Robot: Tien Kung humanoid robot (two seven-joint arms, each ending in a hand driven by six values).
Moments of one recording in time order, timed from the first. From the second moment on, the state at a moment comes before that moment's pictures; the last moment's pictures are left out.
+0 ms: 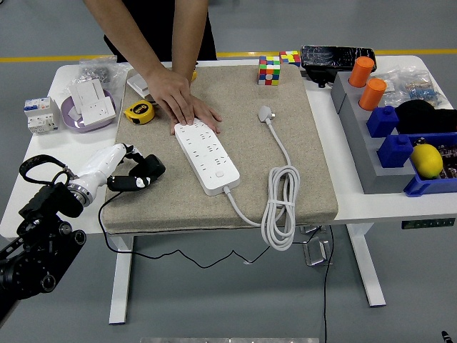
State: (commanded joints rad) left arm -0.35 0.17 -1.21 -0.97 2.13 0.10 -0.08; right arm 0.15 -0.28 0.33 0.44 -0.05 -0.47 -0.10
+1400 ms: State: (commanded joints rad) left arm -0.19 0.10 -1.73 -1.41 1.10 -0.09 0.06; right arm 0.13 -0.28 0.31 0.44 -0.05 -0.47 -0.10
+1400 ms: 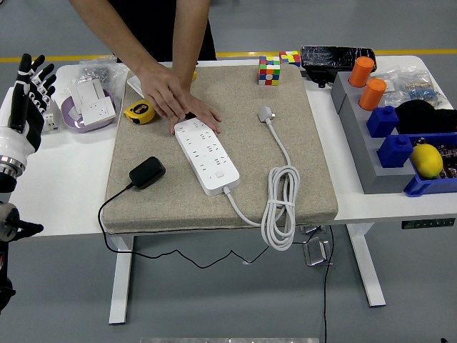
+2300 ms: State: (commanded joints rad) left arm -0.11 0.09 -1.74 -1.46 1.33 -0.04 0.07; right arm 0.13 -0.28 0.31 0.44 -0.05 -0.48 -0.10
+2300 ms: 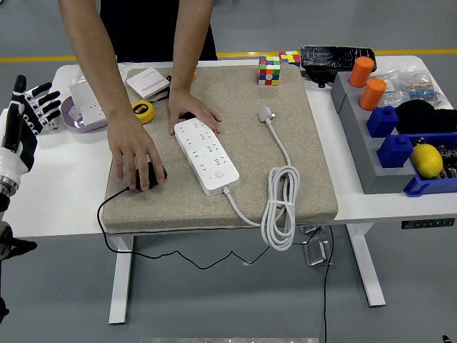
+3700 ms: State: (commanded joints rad) left arm -0.06 0.08 -1.78 -1.47 1.33 -0.06 0.06; right arm 0.13 -0.27 0.32 0.43 -0.08 -0.48 -0.09
